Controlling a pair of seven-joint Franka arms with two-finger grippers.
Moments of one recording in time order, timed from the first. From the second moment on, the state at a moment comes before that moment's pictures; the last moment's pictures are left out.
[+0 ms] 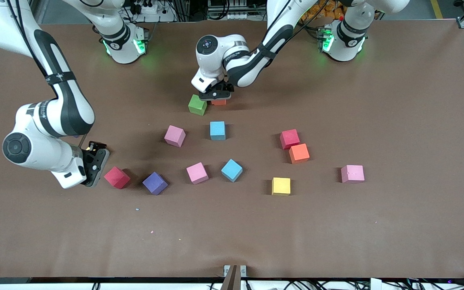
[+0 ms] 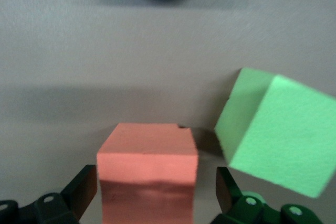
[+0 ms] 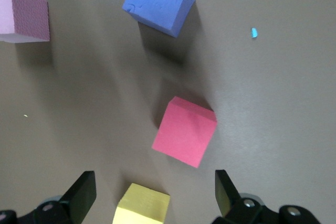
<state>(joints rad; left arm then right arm) -0.81 0.68 -0.37 -1.73 0.24 2.35 -1.34 -0.19 0.46 0.28 -1.73 -0.07 2.06 -1.13</state>
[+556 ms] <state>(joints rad) -0.75 0.61 -0.37 -1.63 0.24 2.24 -1.59 -0.19 0.46 0.28 -1.72 -0.07 2.03 -1.20</state>
